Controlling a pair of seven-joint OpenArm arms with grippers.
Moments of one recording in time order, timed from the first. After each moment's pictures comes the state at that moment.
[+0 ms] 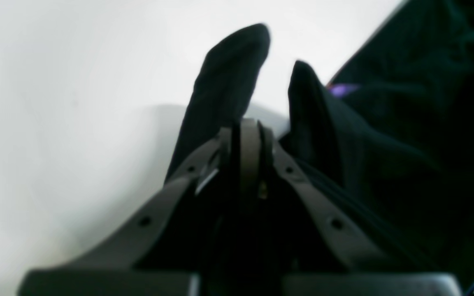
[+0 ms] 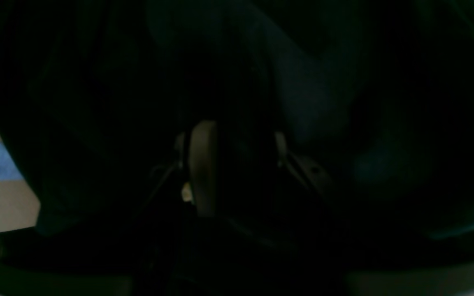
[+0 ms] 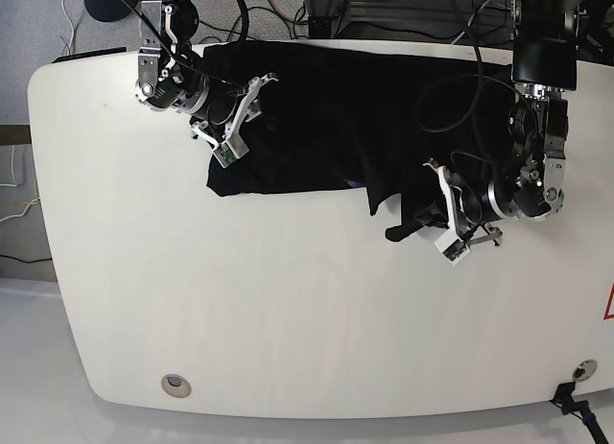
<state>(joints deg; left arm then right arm) -9.6 -23.1 4.4 88.9 -33.0 -41.4 56.6 -14.2 5.2 5.6 93.2 26.0 39.7 -48.8</state>
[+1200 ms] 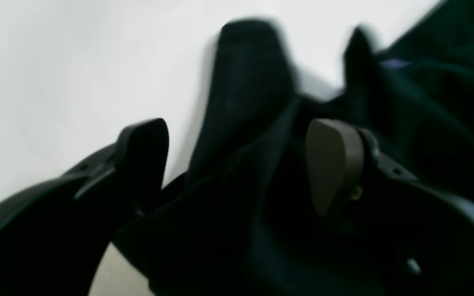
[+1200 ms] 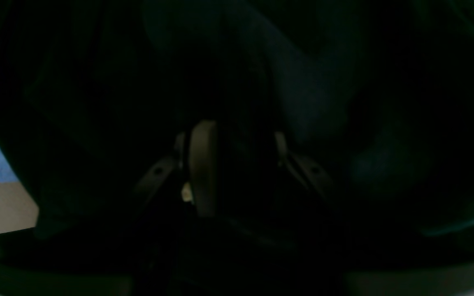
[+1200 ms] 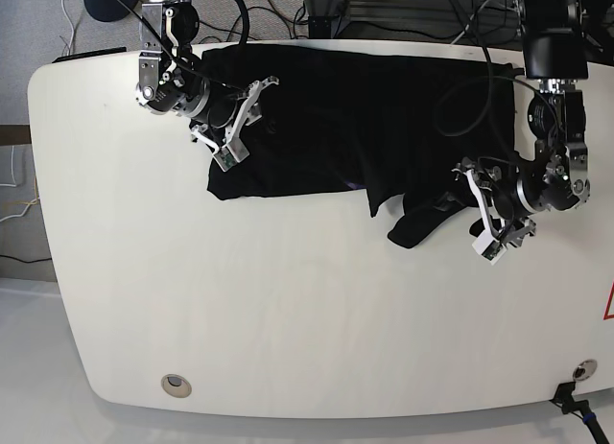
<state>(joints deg) -8.5 -23.7 -4.2 85.6 -32.5 -41.6 58.6 -13.4 5.0 5.4 93.1 25.6 39.7 -49.1</state>
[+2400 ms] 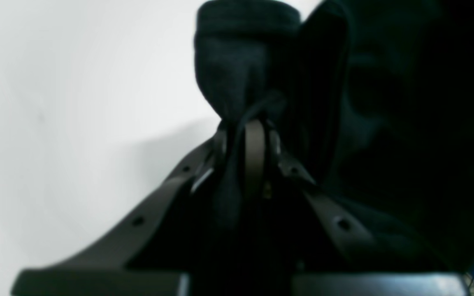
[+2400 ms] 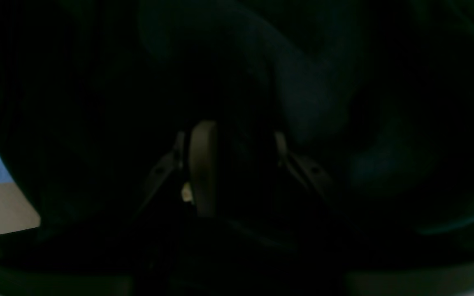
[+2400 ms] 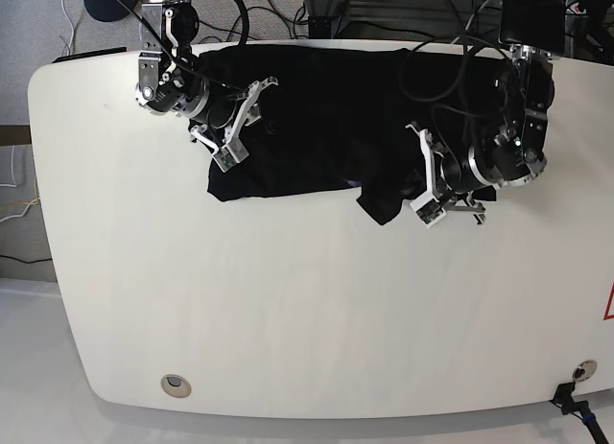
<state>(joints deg) -0.6 -21.6 5.8 99.6 -23.4 -41.8 51.6 -13.3 5.0 5.6 93.1 25.6 39.7 -49.2</state>
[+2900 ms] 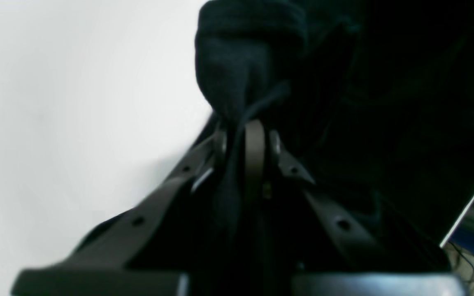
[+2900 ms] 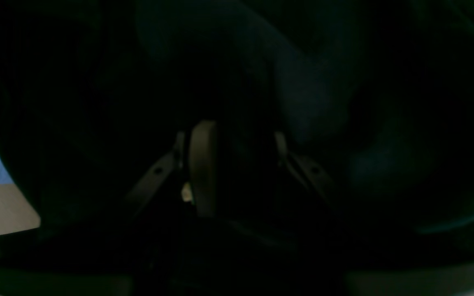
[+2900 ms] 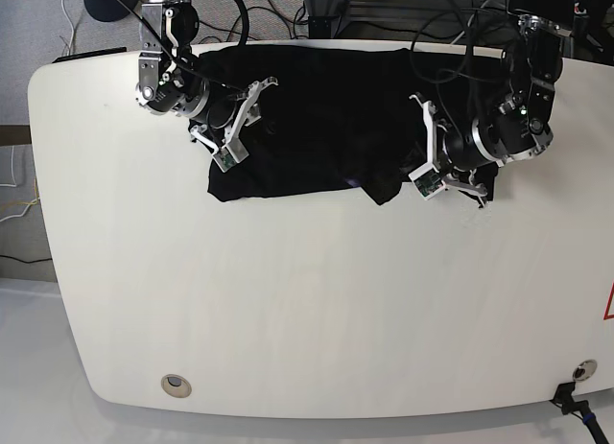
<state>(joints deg) 5.7 -24.6 5.9 109.9 -23.2 -41.8 52.0 -13.3 5.0 5.5 93.1 25.6 39.7 -49.2</state>
